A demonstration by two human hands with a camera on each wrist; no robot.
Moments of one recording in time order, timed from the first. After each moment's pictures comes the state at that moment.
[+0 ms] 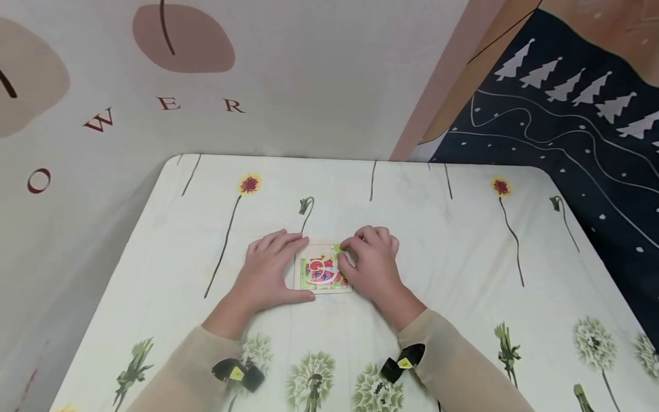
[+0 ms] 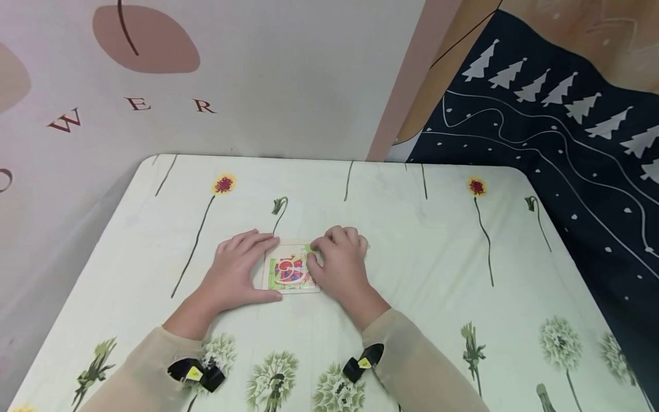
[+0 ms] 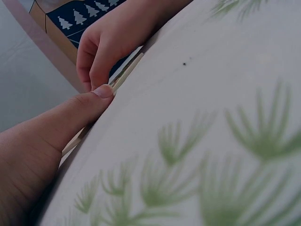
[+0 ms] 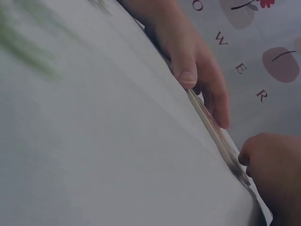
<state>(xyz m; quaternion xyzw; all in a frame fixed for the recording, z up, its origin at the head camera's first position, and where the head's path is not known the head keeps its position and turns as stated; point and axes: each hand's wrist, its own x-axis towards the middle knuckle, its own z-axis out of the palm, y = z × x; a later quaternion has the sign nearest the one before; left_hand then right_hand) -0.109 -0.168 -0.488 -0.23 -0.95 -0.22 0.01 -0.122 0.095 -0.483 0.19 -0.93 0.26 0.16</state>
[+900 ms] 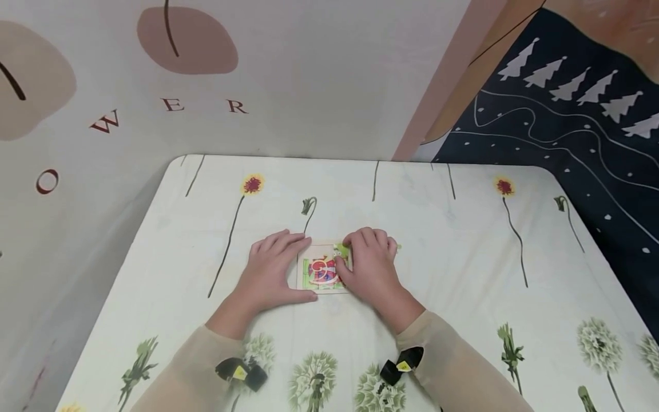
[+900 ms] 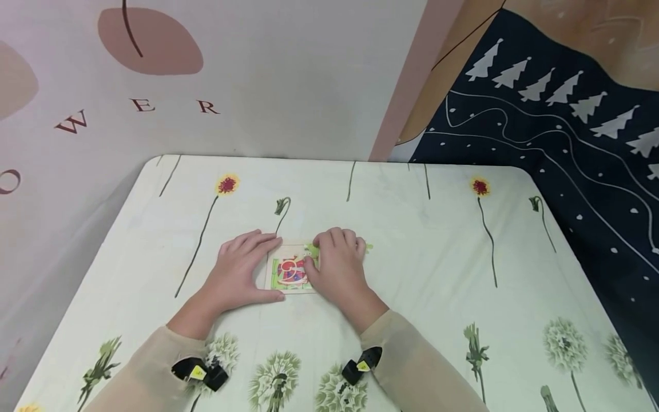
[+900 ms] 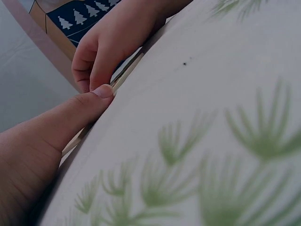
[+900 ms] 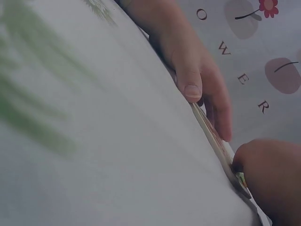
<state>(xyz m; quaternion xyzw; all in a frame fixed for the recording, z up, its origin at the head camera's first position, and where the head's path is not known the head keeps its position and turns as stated) -0.107 -0.167 -0.486 -0.23 -0.95 -0.22 0.02 -0.117 0.084 -0.478 0.16 -0.96 0.21 0.08</state>
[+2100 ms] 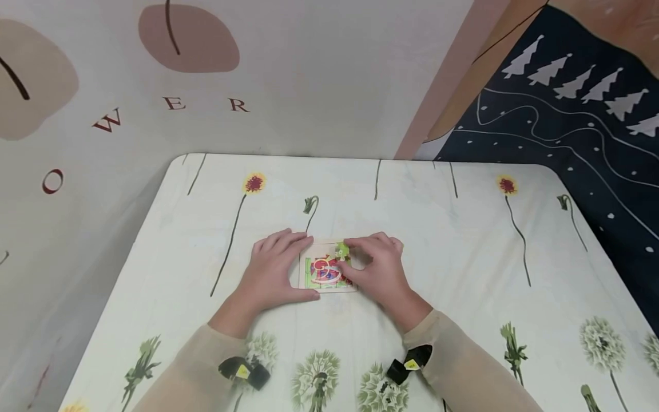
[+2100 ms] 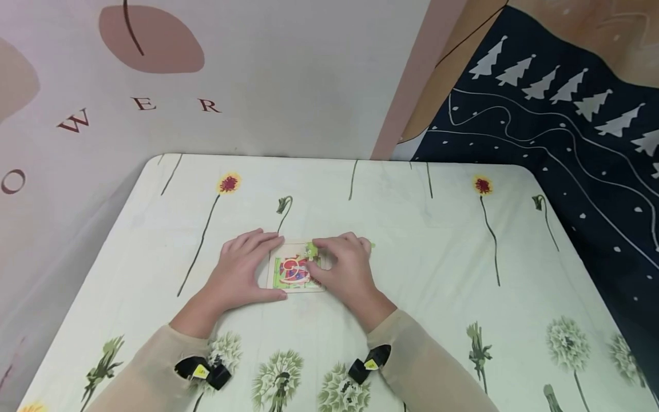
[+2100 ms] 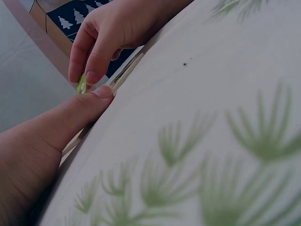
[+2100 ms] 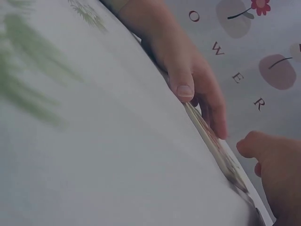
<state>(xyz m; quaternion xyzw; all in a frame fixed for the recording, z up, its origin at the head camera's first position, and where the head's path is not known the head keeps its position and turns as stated) -0.109 -0.166 -0.485 -0.23 -0.95 -0.21 0.01 -0.114 0.100 -0.482 0.22 -0.87 0.40 0.17</state>
